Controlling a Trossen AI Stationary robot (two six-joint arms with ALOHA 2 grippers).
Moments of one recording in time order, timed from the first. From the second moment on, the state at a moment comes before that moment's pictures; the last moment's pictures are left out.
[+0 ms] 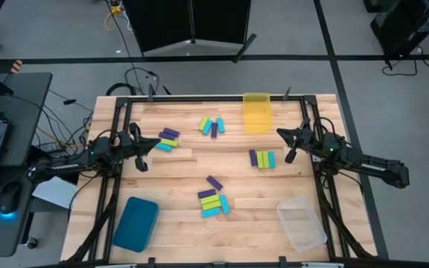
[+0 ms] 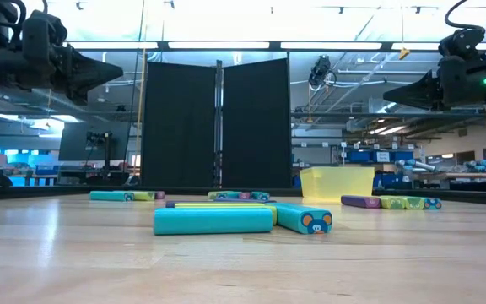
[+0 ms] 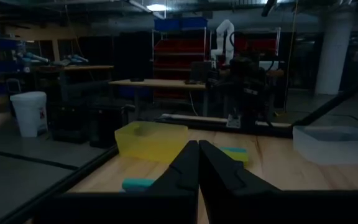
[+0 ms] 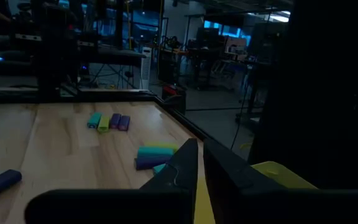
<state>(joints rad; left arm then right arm) 0.14 0.01 0.01 0.15 -0.15 -0.01 -0.29 0.03 0.01 0.05 0.21 -0.13</state>
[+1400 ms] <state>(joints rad) 0.14 0.84 0.50 -0.21 0.16 -0.08 -0.29 0.03 0.01 0.05 0.21 -0.13</state>
